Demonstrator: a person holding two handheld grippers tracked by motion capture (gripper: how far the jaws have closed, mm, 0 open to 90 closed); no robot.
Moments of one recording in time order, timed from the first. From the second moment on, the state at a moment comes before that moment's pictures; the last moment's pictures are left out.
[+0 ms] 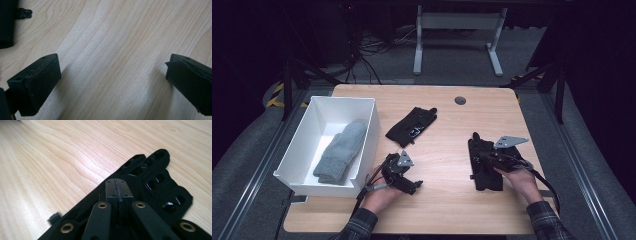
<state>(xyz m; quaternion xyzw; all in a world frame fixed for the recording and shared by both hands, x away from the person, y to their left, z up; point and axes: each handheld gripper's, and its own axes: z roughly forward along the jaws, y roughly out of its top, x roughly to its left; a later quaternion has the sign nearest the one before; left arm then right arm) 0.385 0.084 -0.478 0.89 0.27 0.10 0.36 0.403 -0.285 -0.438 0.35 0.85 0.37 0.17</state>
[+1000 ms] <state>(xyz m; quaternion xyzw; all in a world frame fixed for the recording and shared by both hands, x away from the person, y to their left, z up) 0.385 0.084 -0.478 0.89 0.27 0.09 0.36 0.349 -0.280 -0.454 0.35 0.86 0.34 0.14</state>
